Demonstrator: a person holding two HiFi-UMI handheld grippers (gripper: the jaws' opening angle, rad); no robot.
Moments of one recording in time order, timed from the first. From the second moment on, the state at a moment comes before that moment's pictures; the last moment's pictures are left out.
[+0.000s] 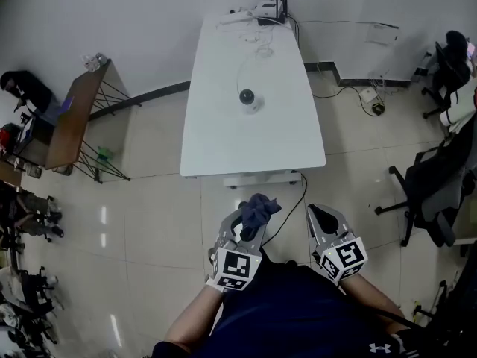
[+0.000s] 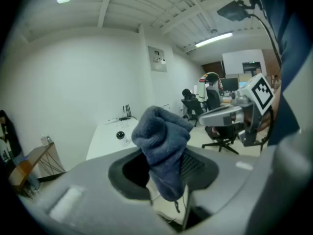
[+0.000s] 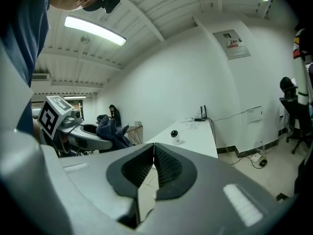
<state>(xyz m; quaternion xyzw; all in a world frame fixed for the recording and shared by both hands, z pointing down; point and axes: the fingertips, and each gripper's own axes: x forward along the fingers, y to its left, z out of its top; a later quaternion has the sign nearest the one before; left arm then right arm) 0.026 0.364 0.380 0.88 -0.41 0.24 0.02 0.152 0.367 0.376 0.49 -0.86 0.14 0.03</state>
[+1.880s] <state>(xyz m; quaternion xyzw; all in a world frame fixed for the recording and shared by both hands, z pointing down) 0.001 -0.053 0.507 0.92 -0.27 0.28 0.04 0.021 -0.066 0.431 0.42 -0.87 0.06 0.25</state>
